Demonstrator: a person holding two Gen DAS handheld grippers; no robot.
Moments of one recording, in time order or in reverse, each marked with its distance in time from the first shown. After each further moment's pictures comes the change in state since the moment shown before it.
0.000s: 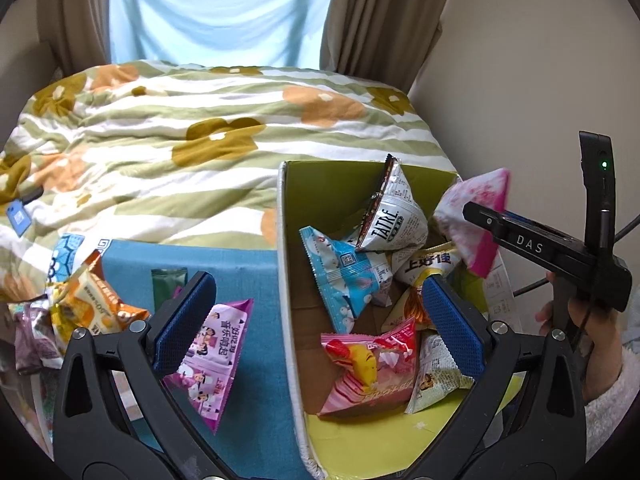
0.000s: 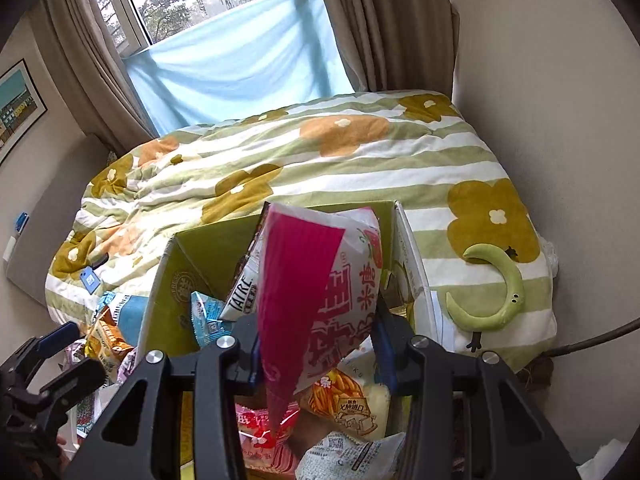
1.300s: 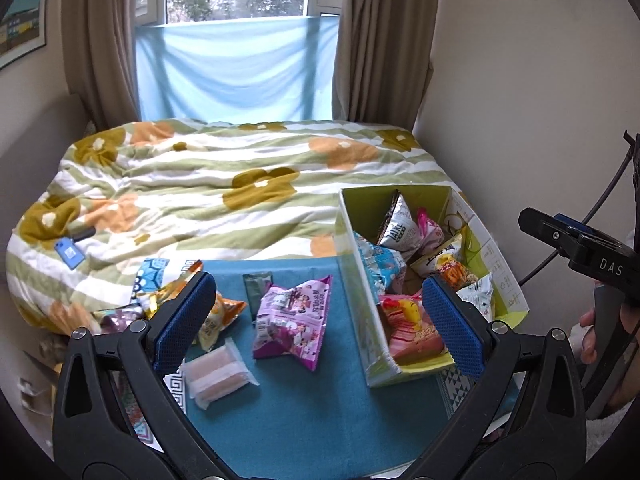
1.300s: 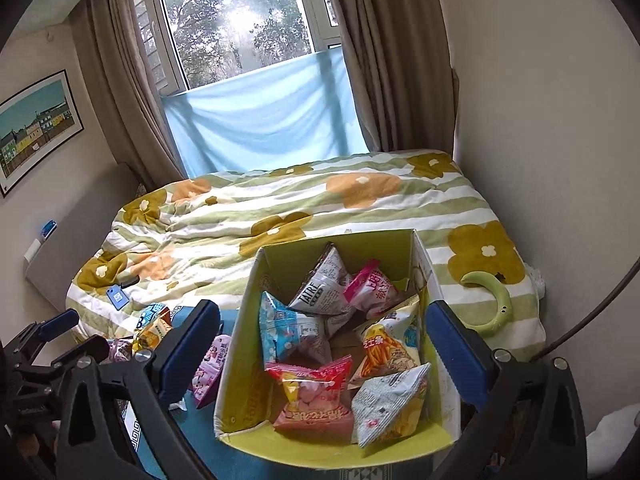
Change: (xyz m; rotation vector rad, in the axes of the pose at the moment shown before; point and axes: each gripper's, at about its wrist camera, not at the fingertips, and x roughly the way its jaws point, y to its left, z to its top) left arm -0.165 0.056 -0.056 0.101 -0.189 0.070; right arm -0.144 0.068 -0.068 -0.024 -0.229 0.030
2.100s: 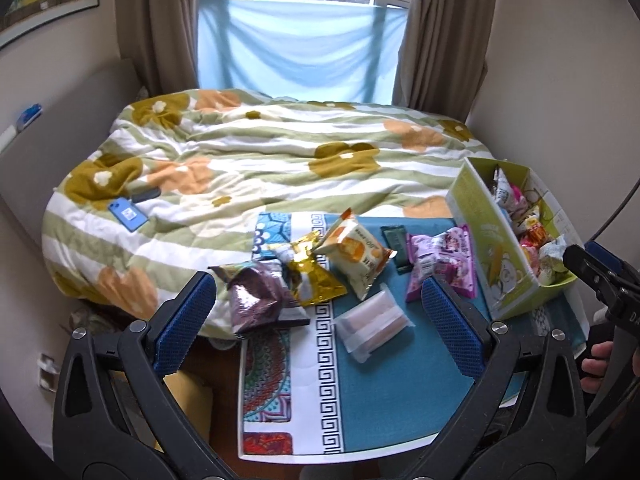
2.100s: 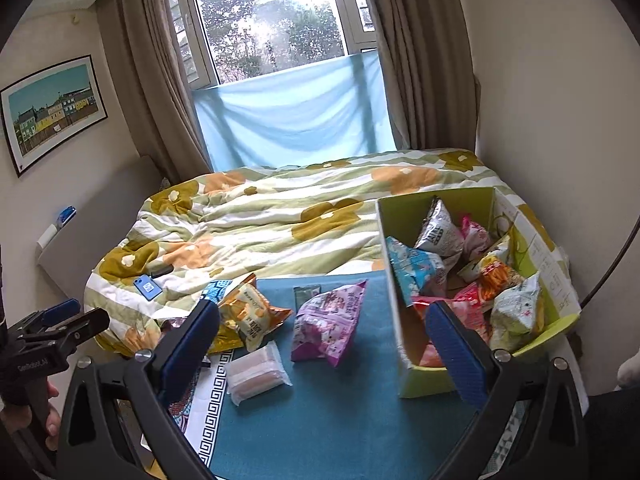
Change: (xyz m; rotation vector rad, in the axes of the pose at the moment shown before) left arm -0.035 0.223 -0.070 -0.083 0.057 0.110; right arm -0.013 0.186 -0.097 0.004 -0.037 0.016
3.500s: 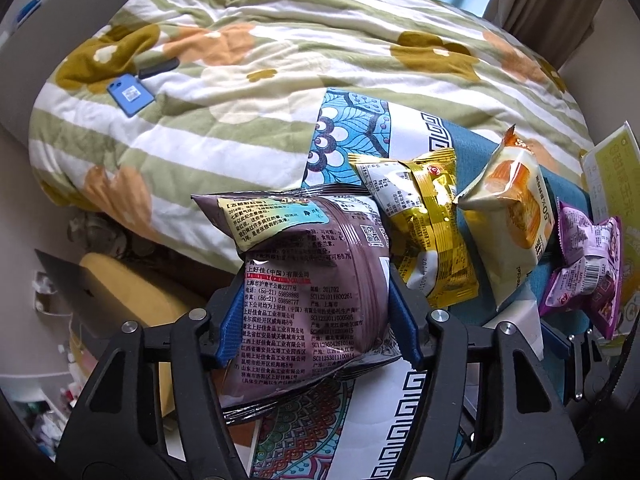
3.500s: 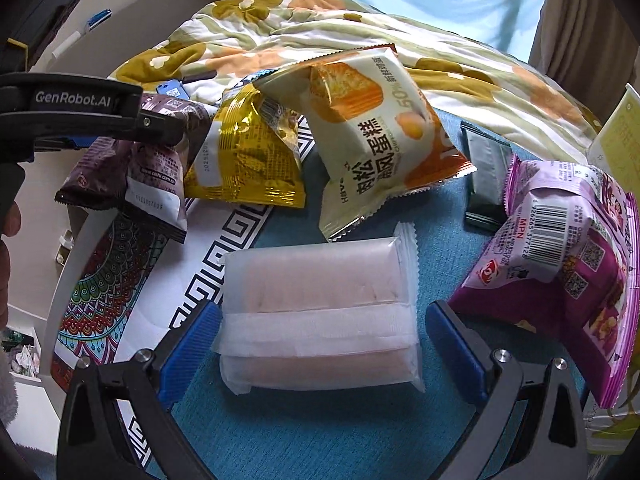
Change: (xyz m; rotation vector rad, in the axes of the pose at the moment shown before) left arm 0.233 0.069 -0.027 -0.177 0.401 0.136; right arm 0.252 0.104 -0.129 -0.392 0.510 0.146
